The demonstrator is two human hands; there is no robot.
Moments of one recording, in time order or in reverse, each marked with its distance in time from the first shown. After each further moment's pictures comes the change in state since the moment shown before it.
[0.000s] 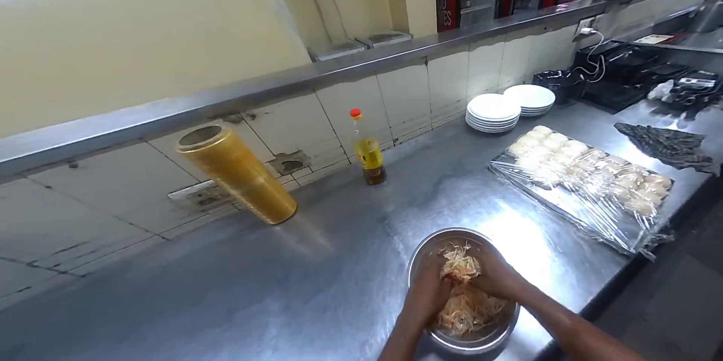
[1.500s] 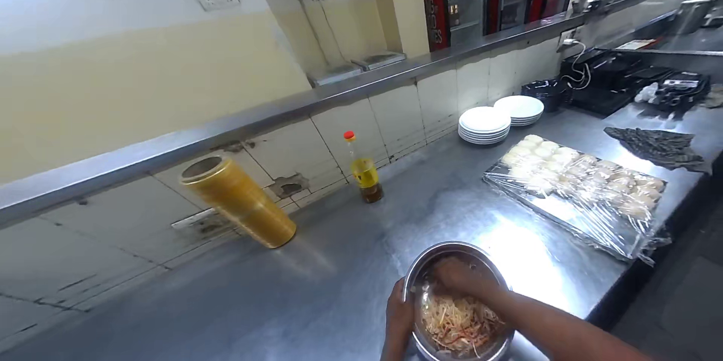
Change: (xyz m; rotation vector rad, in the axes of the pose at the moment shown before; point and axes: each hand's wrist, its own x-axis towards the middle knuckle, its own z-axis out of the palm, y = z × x) left_hand 0.017 -0.077 0.042 -0.696 0.528 -0.110; right_hand 0.086 0.002 0.035 -0.318 -0.168 -0.342
